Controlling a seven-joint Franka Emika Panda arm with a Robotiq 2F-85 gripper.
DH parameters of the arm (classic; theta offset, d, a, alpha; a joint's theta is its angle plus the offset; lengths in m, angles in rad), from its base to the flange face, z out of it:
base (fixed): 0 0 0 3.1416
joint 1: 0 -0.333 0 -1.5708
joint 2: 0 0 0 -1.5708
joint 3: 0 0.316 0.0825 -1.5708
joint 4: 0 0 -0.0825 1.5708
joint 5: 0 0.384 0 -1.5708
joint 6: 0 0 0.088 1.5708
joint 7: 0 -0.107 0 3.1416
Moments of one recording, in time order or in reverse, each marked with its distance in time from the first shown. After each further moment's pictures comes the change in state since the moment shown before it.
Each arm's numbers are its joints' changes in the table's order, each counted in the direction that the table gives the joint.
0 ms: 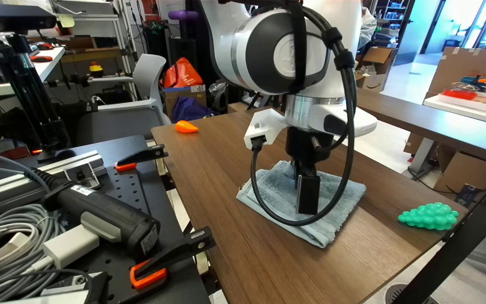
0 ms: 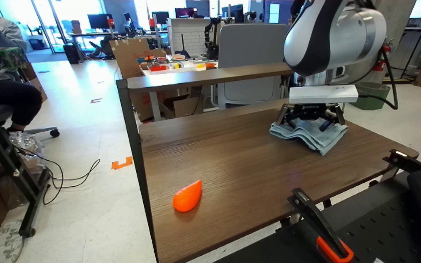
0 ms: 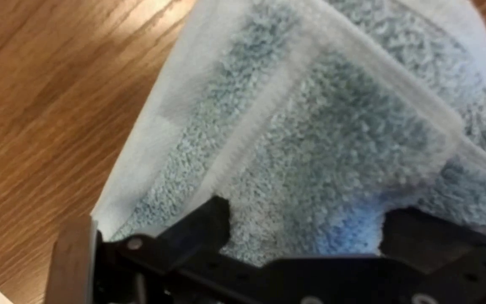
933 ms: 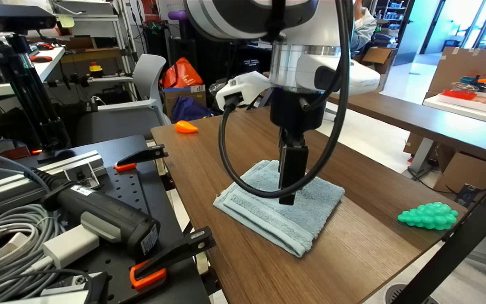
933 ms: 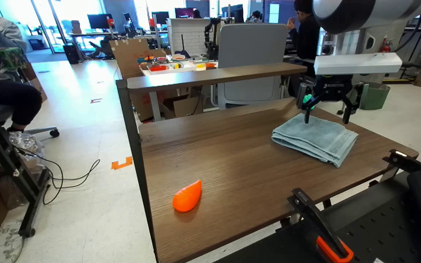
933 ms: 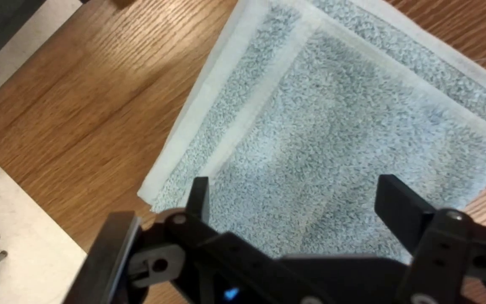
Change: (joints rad) arm 0.053 0.256 0.026 0.213 -0.018 0.036 0.055
